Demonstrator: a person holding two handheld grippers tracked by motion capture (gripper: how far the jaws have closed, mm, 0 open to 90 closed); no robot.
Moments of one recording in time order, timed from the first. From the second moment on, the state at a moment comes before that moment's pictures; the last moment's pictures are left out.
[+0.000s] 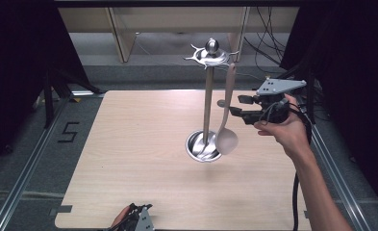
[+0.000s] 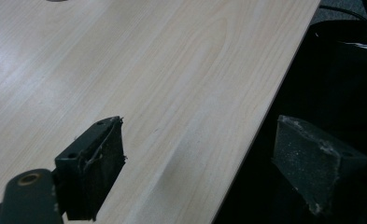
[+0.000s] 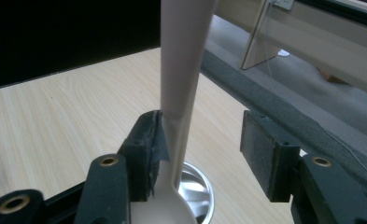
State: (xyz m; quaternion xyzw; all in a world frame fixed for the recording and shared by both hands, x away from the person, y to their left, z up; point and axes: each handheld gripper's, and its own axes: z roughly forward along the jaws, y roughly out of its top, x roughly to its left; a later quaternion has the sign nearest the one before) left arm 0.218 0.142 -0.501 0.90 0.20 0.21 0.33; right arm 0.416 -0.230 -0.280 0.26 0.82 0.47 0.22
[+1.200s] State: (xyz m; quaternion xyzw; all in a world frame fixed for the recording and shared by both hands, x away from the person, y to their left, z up) left arm 0.218 0.142 -0.501 0.90 0.21 0.21 0.33; right arm 0.354 -0.250 -0.352 0.29 0.79 0.47 0.26
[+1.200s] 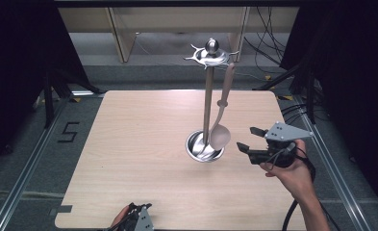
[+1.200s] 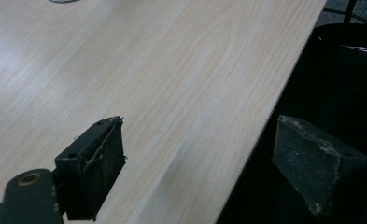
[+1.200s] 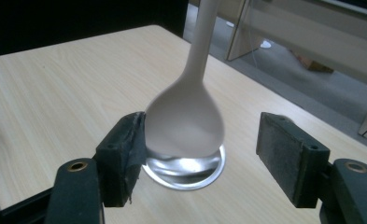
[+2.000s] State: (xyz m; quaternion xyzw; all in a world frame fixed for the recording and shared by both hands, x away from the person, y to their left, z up) left arm 0.219 0.143 -0.498 0.90 0.20 0.21 0.33; right arm 0.341 -0.252 -0.405 0.32 0.81 0.45 0.20
